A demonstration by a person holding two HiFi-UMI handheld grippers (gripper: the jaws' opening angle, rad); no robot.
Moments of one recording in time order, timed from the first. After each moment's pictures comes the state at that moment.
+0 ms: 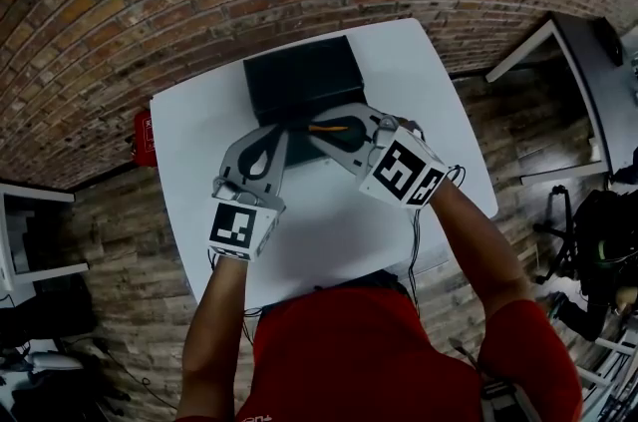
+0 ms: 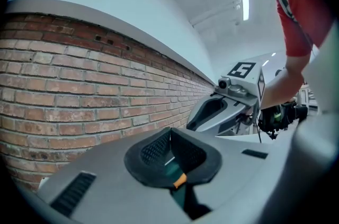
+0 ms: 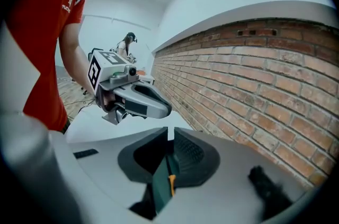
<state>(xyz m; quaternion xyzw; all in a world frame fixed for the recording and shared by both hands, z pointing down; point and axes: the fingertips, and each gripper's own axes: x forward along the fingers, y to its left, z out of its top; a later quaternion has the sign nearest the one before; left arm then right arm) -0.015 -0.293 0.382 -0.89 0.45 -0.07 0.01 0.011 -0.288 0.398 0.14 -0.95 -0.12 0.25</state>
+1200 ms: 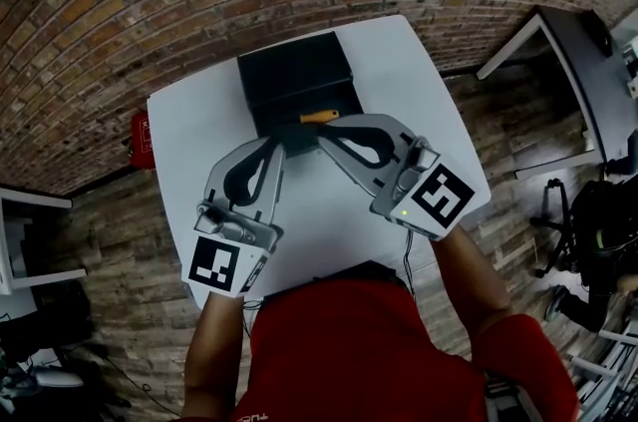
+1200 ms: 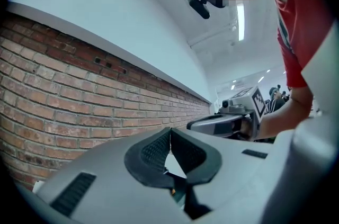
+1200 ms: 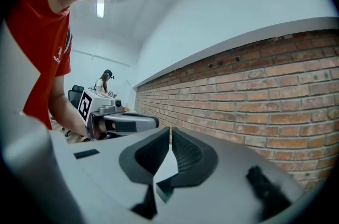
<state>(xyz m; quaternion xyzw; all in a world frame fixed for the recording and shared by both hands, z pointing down) -0.005 -0.222 0.302 -0.90 0.43 0.02 0.02 0.035 -0.229 0.299 0.23 -0.97 -0.04 0.04</state>
